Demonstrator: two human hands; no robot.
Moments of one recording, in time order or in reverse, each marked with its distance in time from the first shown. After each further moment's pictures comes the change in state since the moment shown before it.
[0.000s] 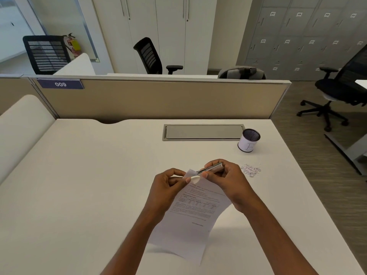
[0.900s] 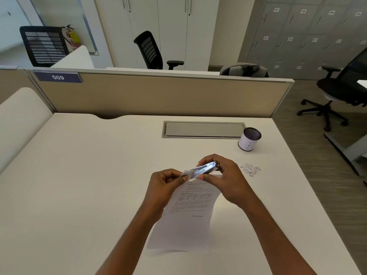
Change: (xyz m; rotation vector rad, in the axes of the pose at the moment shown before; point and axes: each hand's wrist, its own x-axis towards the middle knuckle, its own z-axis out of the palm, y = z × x) left_hand 0.008 -0.004 -0.001 -0.031 0.071 -0.052; right_hand 0.008 -0.003 -0.001 -0.310 -0.085 -0.225
